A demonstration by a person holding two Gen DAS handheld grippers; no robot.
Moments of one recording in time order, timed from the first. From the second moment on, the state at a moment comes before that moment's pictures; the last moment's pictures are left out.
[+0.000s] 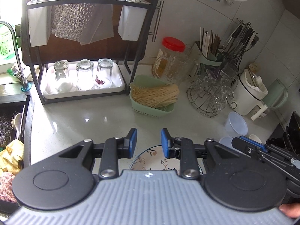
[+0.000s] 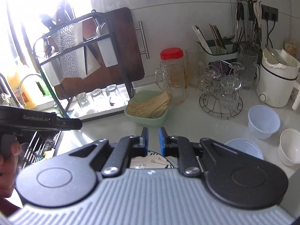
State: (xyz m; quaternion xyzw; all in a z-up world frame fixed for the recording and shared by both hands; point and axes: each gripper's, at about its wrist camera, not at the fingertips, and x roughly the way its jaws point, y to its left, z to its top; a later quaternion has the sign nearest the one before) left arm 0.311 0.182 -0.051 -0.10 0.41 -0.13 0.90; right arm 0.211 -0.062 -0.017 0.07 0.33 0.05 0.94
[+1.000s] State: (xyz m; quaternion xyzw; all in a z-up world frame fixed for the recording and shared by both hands) left arm 0.303 0.039 -0.078 -0.10 0.42 -0.14 0.89; right arm 0.186 -0.176 -0.035 0.07 0.34 0.02 0.94
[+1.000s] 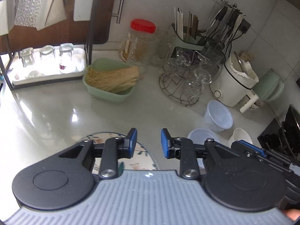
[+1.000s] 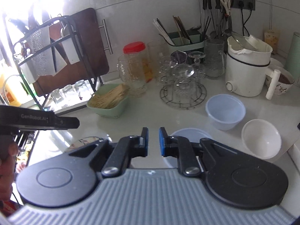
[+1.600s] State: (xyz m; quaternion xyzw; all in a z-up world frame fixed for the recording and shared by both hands) left arm 0.297 -0.060 -0.098 -0.12 0.45 -0.09 0.88; right arm 0.185 -0.288 -0.051 0.08 0.34 0.06 0.94
